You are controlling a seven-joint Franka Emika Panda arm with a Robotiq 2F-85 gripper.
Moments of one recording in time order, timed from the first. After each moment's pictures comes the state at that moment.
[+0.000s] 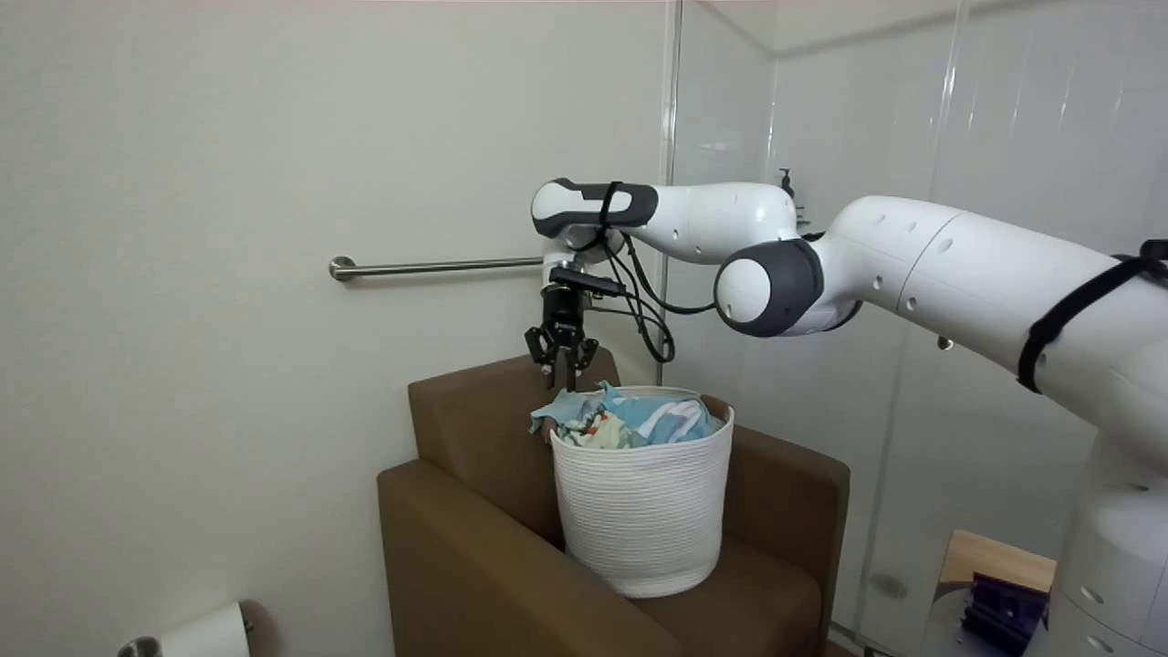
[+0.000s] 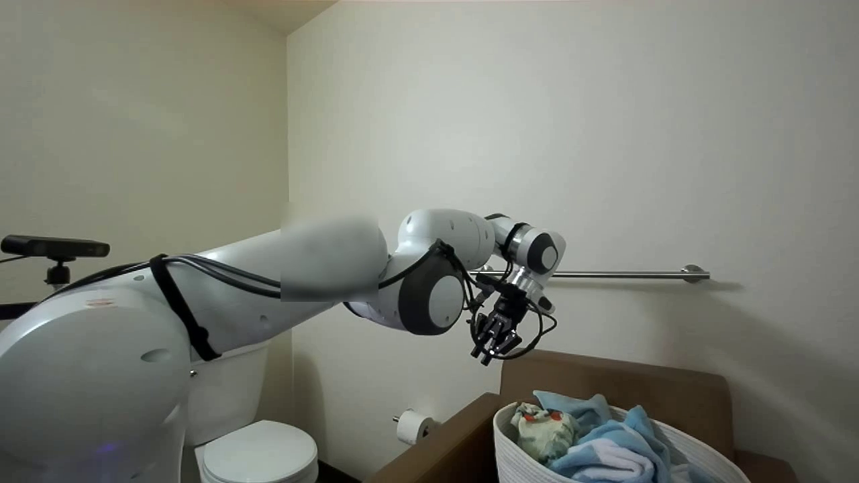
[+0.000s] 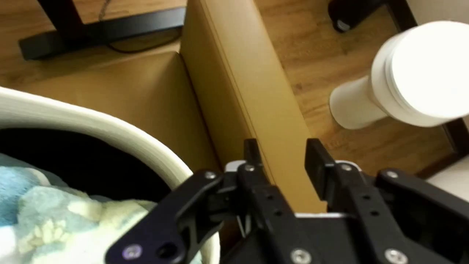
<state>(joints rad) -0.22 1.24 0.10 -0.37 0.31 1.15 0.28</state>
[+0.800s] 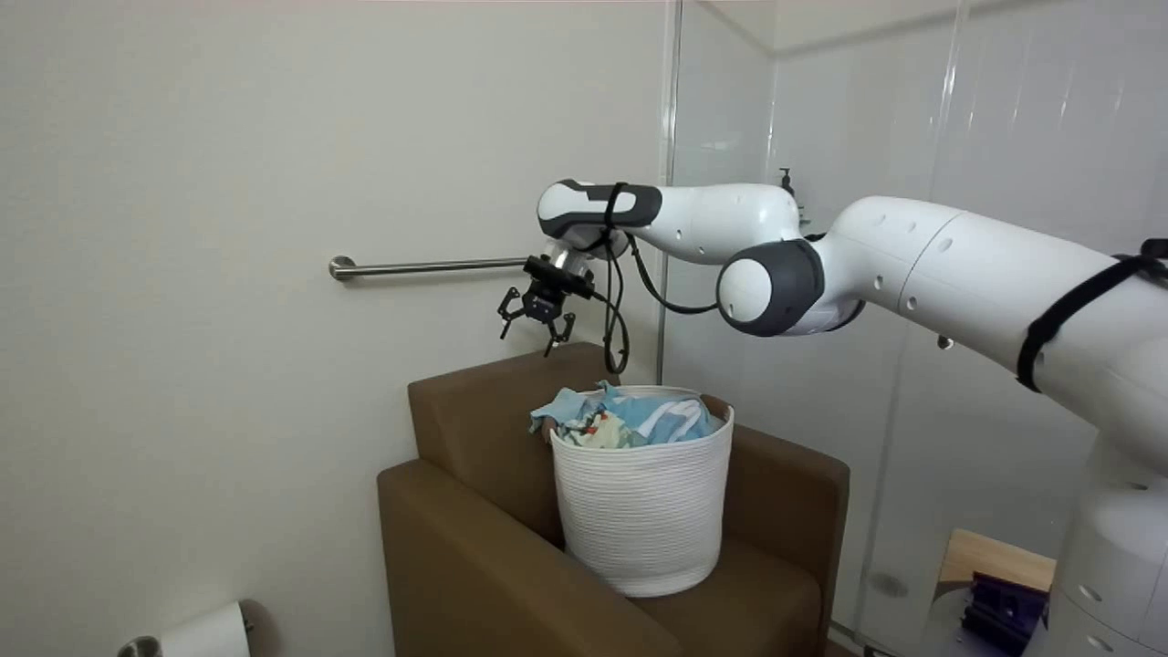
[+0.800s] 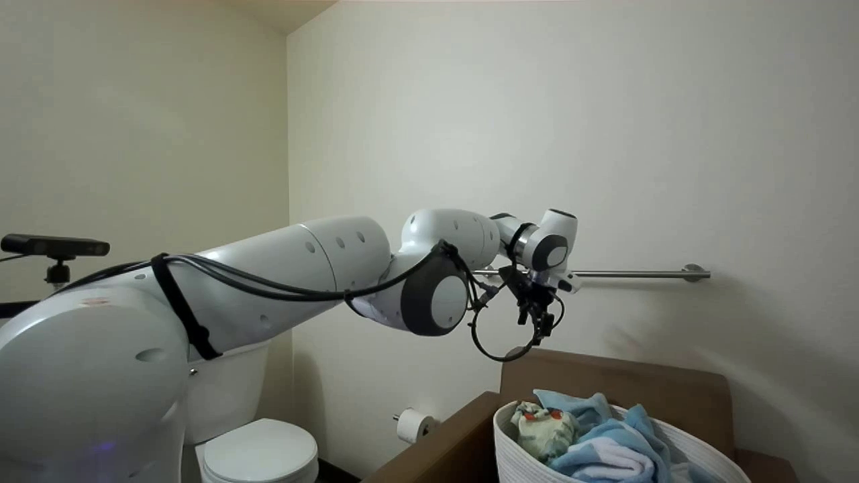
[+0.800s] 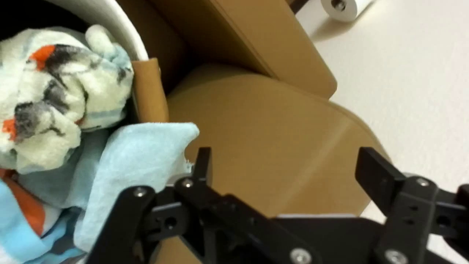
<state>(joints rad) -0.24 1.25 0.09 -0.37 0.31 1.77 0.57</state>
